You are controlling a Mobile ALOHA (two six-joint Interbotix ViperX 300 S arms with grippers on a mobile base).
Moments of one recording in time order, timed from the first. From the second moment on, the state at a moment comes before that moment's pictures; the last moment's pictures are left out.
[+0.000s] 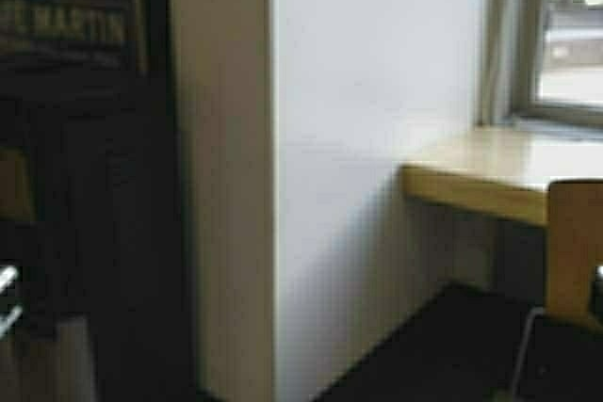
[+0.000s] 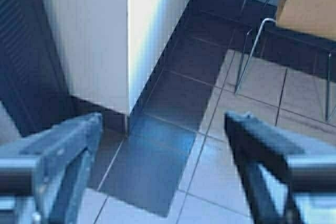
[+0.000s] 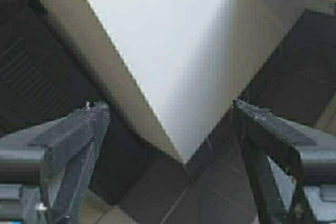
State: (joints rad) left arm -0.43 -0.96 1.18 0.17 0.18 -0.28; right arm 0.23 -0.38 0.85 0.22 -0.11 0.06
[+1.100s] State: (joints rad) left arm -0.43 -0.95 1.18 0.17 0.15 -0.27; right arm 0.23 -0.30 0.81 0.24 -0.06 0.06
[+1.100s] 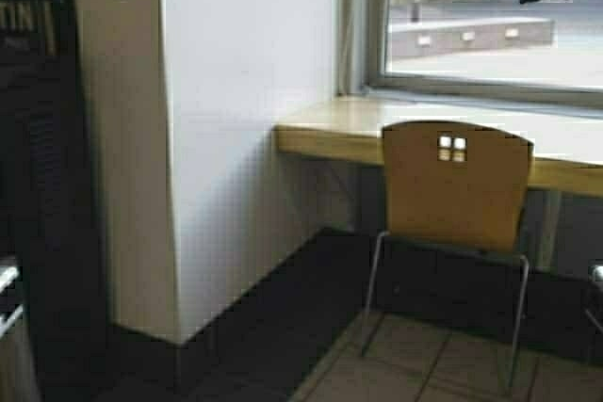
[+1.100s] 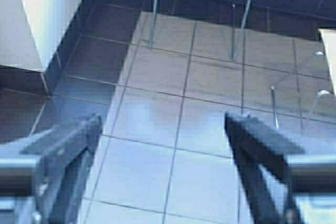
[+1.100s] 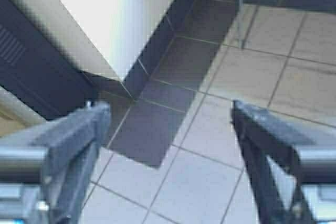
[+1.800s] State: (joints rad) left arm -0.43 -0.95 1.18 0.17 0.14 -0.27; right arm 0.22 -0.29 0.79 0.29 0.01 0.06
